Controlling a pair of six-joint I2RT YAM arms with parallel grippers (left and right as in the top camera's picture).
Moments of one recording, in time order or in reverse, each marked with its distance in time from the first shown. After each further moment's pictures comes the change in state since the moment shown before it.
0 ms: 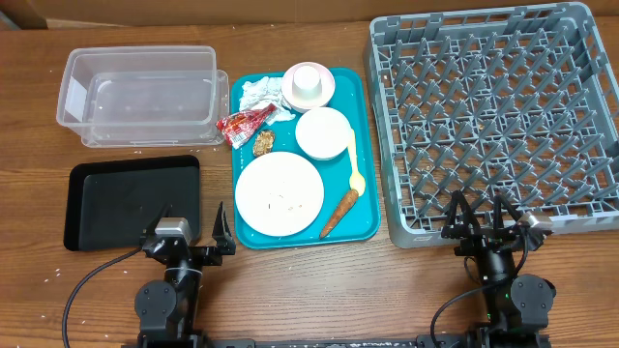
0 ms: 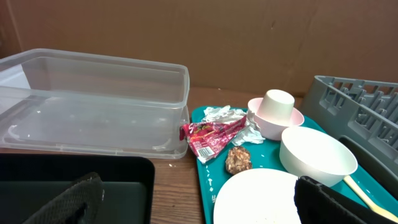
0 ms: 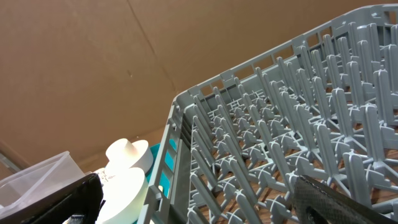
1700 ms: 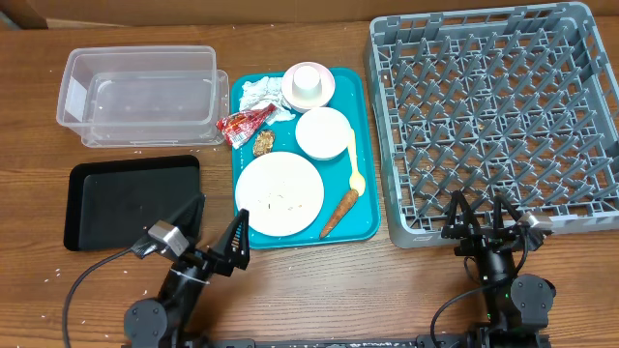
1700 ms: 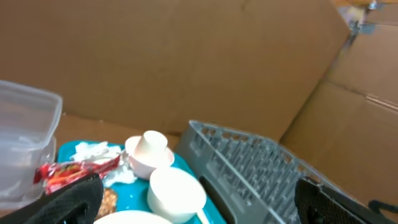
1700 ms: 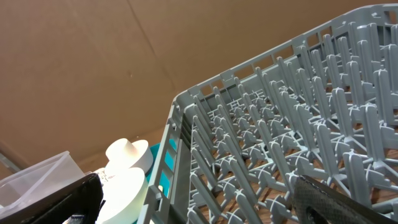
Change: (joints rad) left arm 0.000 0.000 0.061 0.192 0.360 -0.380; right arm 0.000 0.000 0.000 0.000 0.000 0.001
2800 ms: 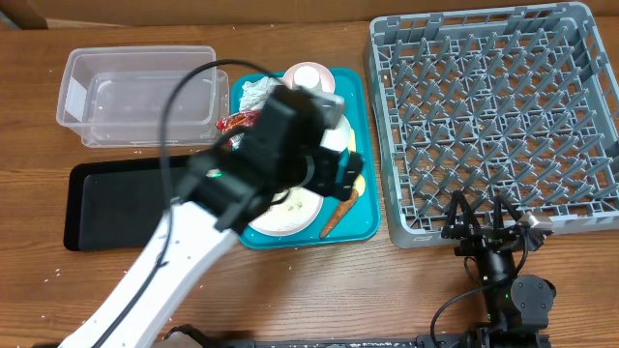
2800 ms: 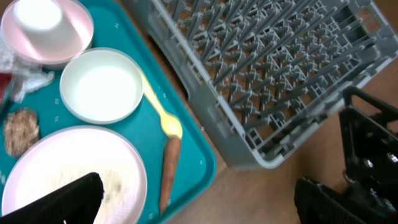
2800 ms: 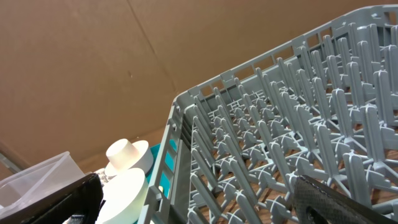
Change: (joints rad) left arm -0.665 1.400 1.415 -1.023 -0.297 0.253; right arm 0.000 -0.003 0.000 -0.001 0.000 -0.001
